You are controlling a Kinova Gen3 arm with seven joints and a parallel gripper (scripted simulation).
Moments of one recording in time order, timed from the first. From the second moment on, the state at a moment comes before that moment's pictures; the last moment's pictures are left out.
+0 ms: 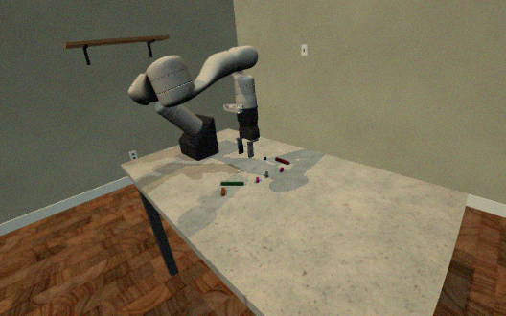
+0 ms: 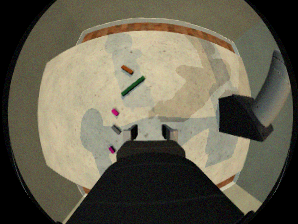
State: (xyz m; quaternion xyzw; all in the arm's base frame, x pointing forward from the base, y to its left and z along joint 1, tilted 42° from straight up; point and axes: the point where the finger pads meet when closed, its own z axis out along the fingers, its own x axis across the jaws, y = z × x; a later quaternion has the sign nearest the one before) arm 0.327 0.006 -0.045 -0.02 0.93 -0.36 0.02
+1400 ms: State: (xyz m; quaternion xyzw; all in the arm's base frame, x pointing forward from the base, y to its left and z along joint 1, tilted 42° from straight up) arm 0.423 -0.011 -0.013 0.32 0.88 -0.33 0.15
